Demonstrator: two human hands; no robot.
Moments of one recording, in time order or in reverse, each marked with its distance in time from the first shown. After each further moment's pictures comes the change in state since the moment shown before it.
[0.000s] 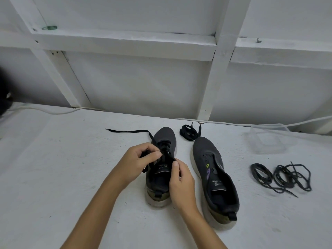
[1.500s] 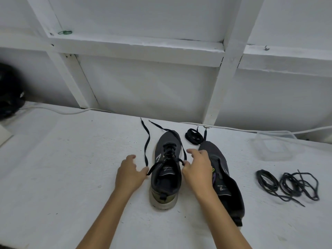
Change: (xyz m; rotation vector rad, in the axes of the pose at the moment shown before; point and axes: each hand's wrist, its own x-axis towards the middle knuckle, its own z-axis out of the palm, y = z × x) left_hand 0.006 -0.079 -0.004 0.512 0.372 -0.423; right_hand 0.047 -0.036 -0.024 -0.646 -0.025 0.030
